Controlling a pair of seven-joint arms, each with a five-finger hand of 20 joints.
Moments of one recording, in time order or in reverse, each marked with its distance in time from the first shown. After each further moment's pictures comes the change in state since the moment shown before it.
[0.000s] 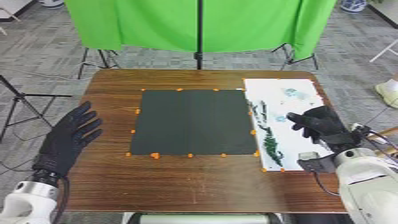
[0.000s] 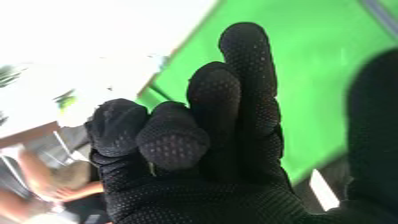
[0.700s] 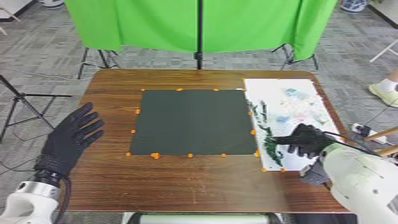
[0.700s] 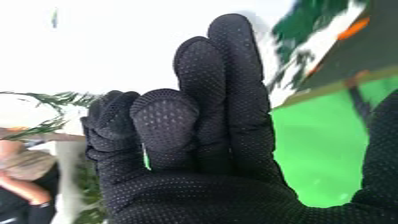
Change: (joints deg) left arm 0.1 0.7 0.7 0.1 -0.9 1.0 -0.1; right arm 8.1 5.0 -6.9 5.8 -11.4 -24.3 6.4
